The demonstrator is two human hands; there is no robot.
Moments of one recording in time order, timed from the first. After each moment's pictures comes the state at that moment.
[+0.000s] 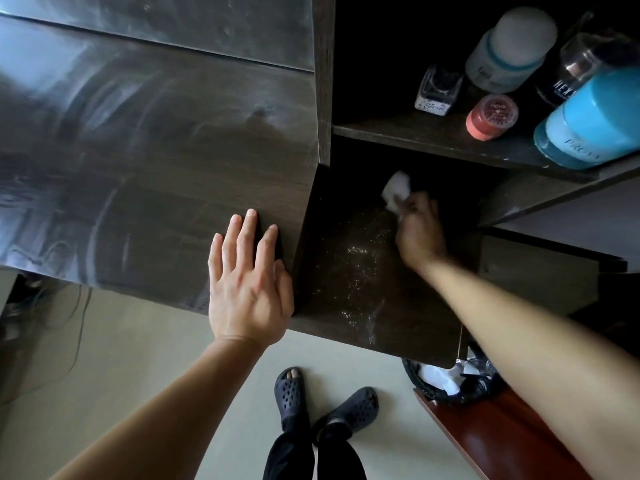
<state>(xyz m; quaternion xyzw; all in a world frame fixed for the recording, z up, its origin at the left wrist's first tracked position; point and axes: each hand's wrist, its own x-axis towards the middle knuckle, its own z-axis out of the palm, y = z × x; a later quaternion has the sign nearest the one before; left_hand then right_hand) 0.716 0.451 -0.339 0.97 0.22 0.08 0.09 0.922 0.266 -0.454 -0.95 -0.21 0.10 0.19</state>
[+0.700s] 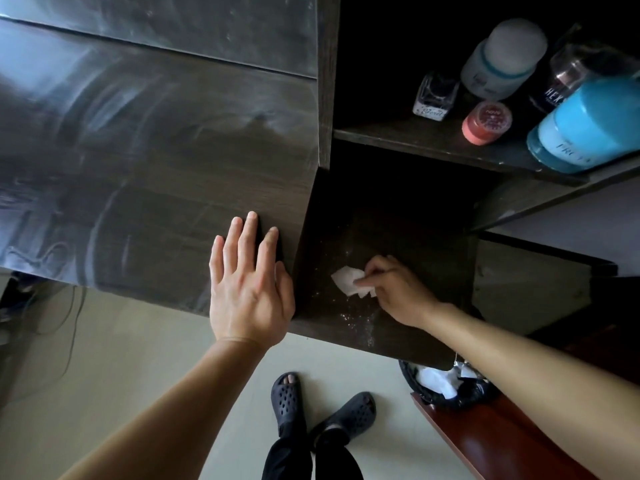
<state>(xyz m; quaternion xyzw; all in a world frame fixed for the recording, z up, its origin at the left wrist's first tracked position) 0.716 0.449 -0.337 0.97 0.23 0.08 0.10 0.847 0.244 -0.439 -0.85 -0.40 0.25 0.24</state>
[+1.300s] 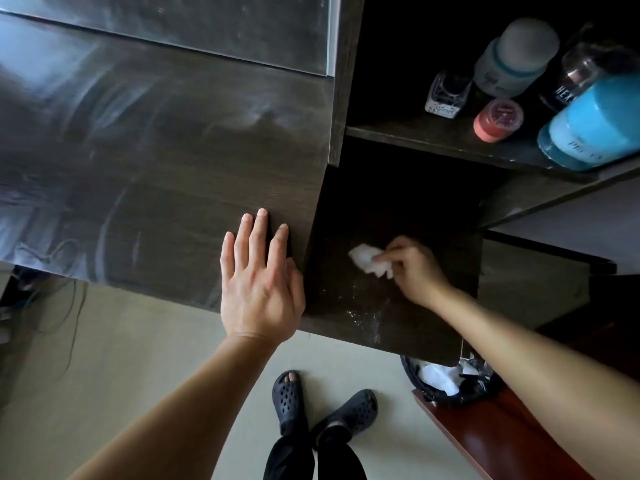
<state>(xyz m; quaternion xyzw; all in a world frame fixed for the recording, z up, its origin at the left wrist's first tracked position) 0.715 0.450 -0.334 0.97 0.22 0.08 0.10 0.870 0.247 -0.433 -0.90 -0.29 0.23 0.24</state>
